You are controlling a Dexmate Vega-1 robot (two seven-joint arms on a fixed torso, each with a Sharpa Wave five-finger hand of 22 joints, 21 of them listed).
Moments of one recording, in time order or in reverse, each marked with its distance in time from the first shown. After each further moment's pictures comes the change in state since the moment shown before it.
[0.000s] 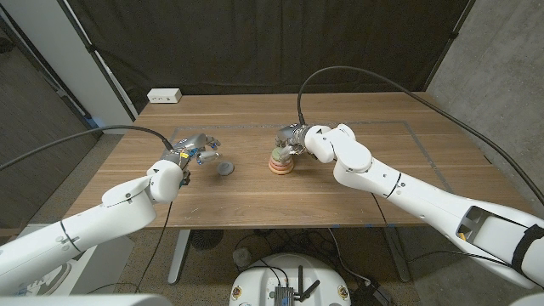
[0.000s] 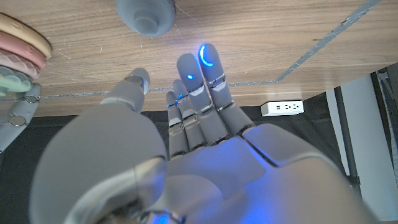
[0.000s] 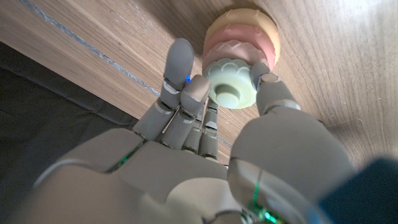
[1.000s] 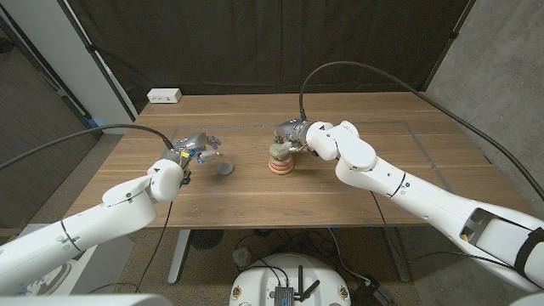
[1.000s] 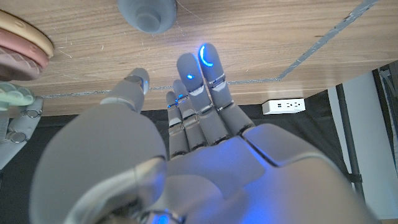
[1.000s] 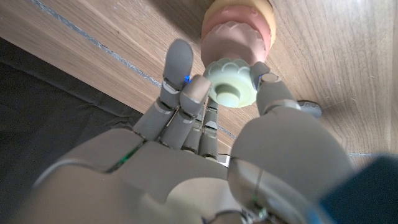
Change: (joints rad) left arm -0.002 0.000 0.001 -0.005 0.008 0.002 -0.002; left_hand 0.000 0.000 -0.005 -0.006 0.000 -0.005 0.005 0.000 0.000 0.000 0.000 0.000 0.000 0.000 0.000 -0.004 0.005 0.000 0.000 0.000 0.000; right arm -0.017 -0.008 0.033 -0.049 0.022 0.001 -0.009; right_hand 0.000 0.000 -0.004 0.004 -0.002 0.007 0.007 0.012 -0.011 0.004 0.004 0.014 -0.008 0.022 0.000 0.000 0.004 0.007 0.000 0.004 0.005
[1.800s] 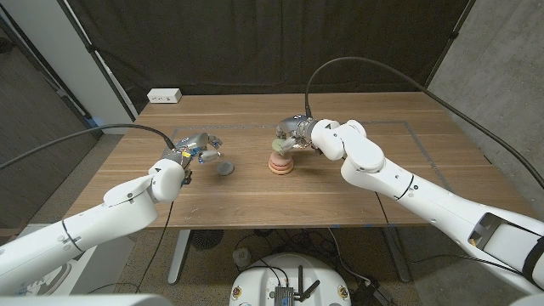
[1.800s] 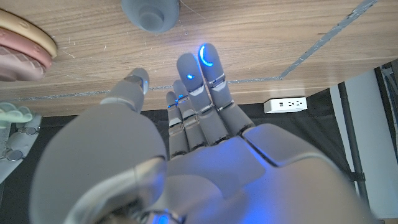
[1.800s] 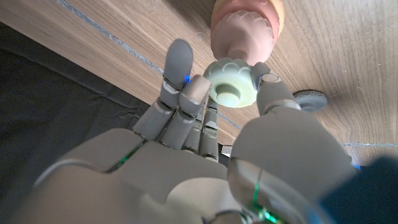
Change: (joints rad) left arm -0.006 -0.001 0.006 -0.008 0.011 0.008 -0.006; left_hand 0.000 0.000 -0.004 0.004 0.000 0.000 0.000 0.000 0.000 -0.007 0.004 0.000 0.000 0.000 0.000 0.000 0.000 0.000 0.000 -0.001 0.000; right arm -0.030 -0.019 0.042 -0.053 -0.015 0.001 -0.012; right_hand 0.000 0.000 -0.008 0.008 -0.005 0.000 0.000 0.006 -0.002 0.000 0.000 0.001 -0.005 0.010 -0.001 0.000 0.001 0.000 0.000 0.000 0.000
